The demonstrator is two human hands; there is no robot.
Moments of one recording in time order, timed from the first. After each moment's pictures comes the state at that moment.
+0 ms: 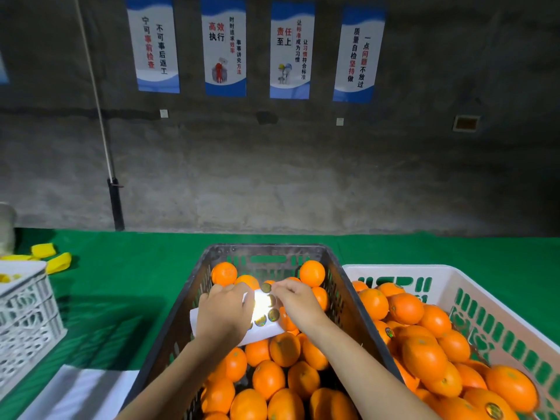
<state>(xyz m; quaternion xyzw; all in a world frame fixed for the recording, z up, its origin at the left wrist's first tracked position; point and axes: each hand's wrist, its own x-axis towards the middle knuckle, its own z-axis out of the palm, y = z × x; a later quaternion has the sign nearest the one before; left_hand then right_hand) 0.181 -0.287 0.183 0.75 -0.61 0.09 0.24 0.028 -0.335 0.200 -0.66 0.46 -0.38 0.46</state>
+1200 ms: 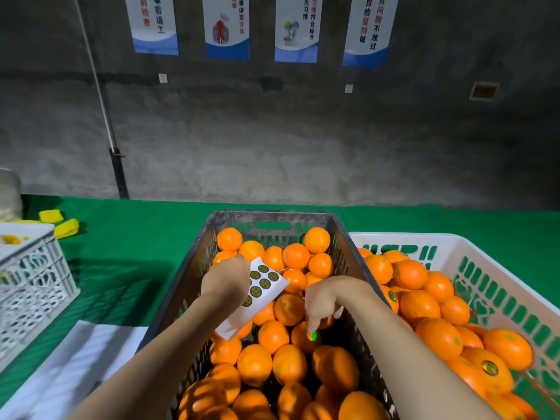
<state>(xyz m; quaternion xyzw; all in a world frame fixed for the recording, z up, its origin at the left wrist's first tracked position) 0.186 -0.287 0.177 0.77 -0.63 0.04 0.14 -0.008 -0.349 0.206 -0.78 0.50 0.29 0.24</state>
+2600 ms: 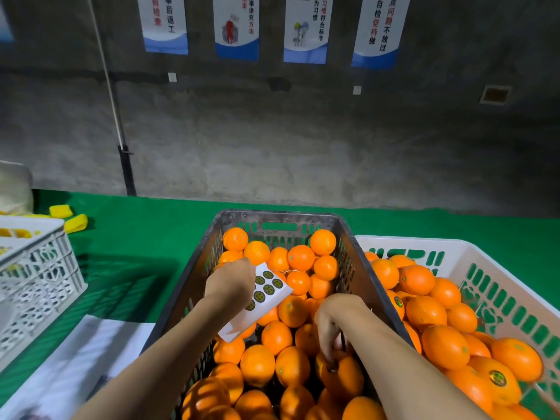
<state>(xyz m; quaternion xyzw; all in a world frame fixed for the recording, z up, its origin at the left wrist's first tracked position) 0.189 -0.282 0.174 0.76 -0.64 0.04 0.13 -0.002 -0.332 0.194 -0.74 0.50 0.43 0.15</state>
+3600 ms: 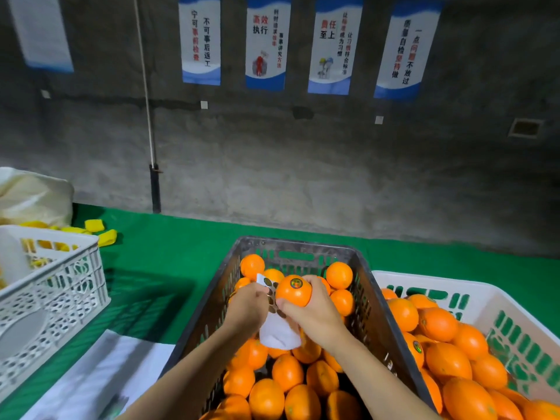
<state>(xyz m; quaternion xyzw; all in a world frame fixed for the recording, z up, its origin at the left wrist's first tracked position) 0.183 -0.284 0.185 0.76 -0.49 -0.19 0.38 0.034 -0.332 0.178 -0.72 0.43 -0.33 0.43</state>
